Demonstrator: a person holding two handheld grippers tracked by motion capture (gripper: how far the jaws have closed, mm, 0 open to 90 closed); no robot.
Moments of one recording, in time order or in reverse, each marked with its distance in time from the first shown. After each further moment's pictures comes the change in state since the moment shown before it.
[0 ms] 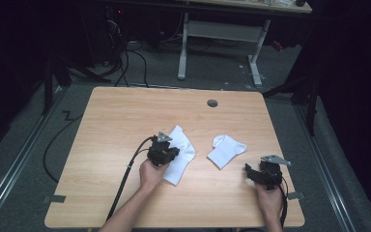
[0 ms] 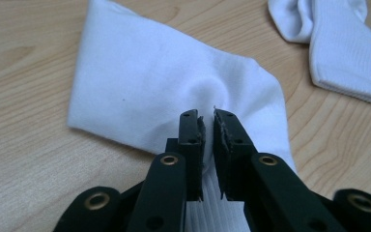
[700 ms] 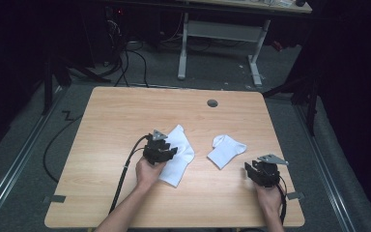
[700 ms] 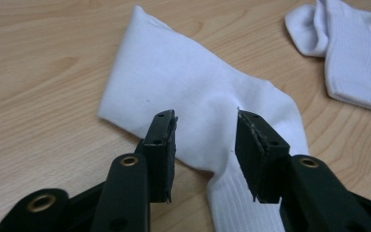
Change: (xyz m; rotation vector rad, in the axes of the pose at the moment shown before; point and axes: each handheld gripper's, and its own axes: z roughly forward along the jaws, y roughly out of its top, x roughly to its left) left arm 0.009 0.002 -0.012 -0.033 0.042 -0.016; right arm 0.011 0.006 -0.007 -0.013 0.051 -0.052
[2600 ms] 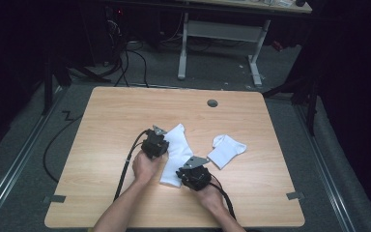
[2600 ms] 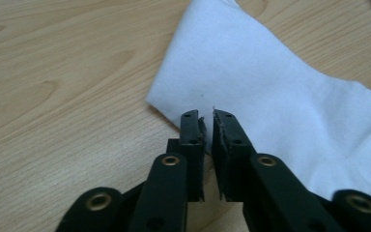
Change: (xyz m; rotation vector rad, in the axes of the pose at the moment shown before) left arm 0.017 0.009 0.015 0.095 0.157 0.047; right arm 0.195 0.037 0.042 0.021 0.423 -0.406
